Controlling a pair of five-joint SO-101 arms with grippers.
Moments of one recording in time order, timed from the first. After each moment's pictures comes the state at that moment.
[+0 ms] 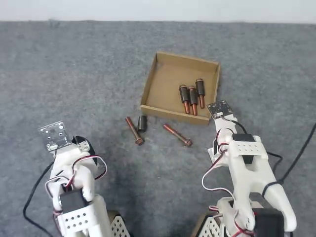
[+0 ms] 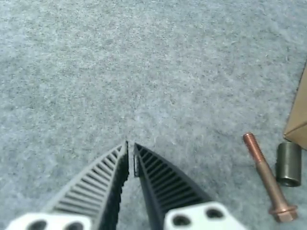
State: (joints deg) left arm -23.5 -103.2 97.3 58.0 10.2; right arm -3.3 -22.7 62.9 49.8 18.5
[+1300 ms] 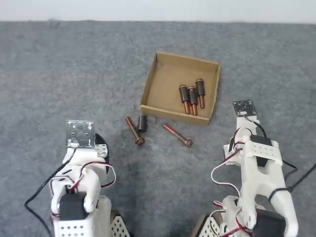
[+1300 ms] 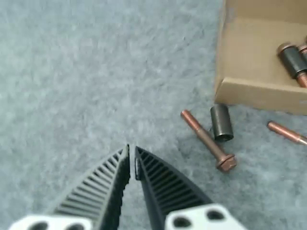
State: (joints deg) left arm -9.1 -103.2 84.2 71.7 0.3; right arm 8.4 -24.4 62.9 49.0 16.7
